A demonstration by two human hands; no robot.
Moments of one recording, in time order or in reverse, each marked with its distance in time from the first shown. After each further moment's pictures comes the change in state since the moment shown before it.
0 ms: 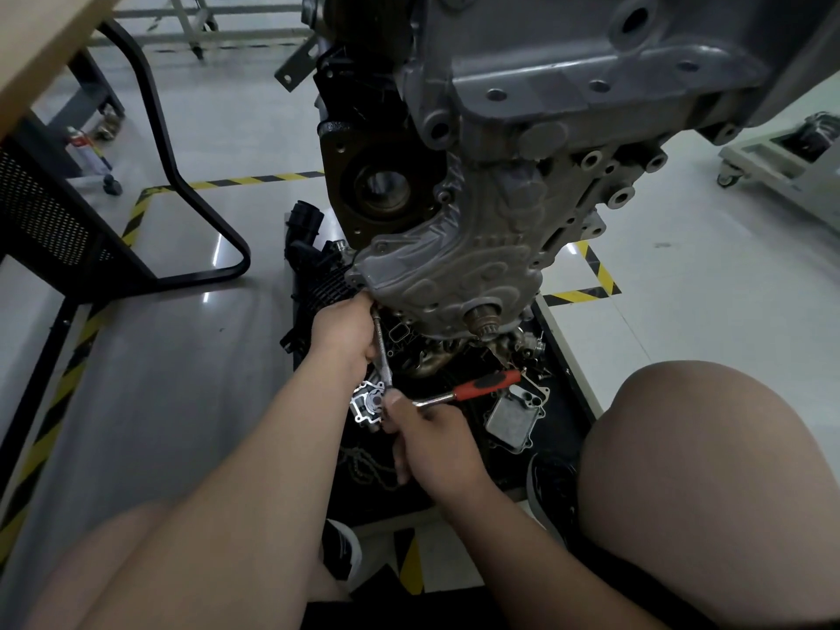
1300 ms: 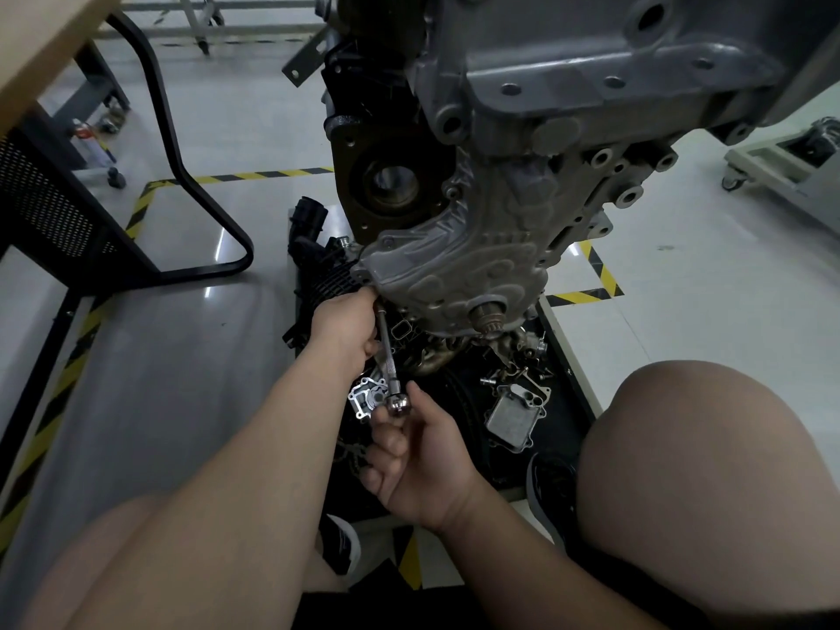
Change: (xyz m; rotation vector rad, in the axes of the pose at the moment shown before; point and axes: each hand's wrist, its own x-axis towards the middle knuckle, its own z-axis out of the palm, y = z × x) left_hand 0.009 0.001 -0.003 -0.005 -0.026 -0.026; right_hand -0.005 -0.010 0.013 0.930 -0.404 0.469
